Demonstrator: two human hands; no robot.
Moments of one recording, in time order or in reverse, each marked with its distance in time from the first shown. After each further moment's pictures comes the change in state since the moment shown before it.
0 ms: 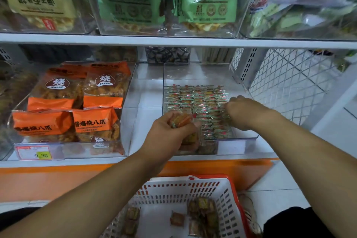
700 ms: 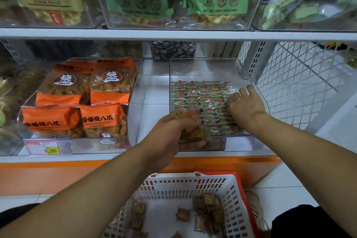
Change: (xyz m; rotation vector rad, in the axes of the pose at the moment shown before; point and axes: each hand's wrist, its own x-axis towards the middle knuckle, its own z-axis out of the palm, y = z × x) left_hand 0.000 0.004 -0.012 -0.247 -0.131 -0.187; right_hand 0.021 -0.019 0.022 -0.417 0.026 0.168
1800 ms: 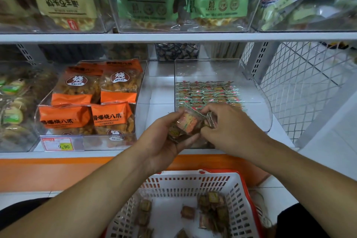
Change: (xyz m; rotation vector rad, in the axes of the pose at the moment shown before) left_hand -0.025 0.008 -0.005 -0.370 0.079 -0.127; right_hand -0.104 -0.029 -0.069 1.289 0.243 -0.132
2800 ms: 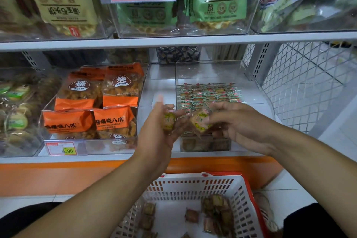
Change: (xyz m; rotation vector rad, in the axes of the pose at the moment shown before) left_hand -0.002 -0.003 0.000 0.136 0.103 0.494; right_hand 0.014 0.011 -0.014 1.169 -0.283 0.347
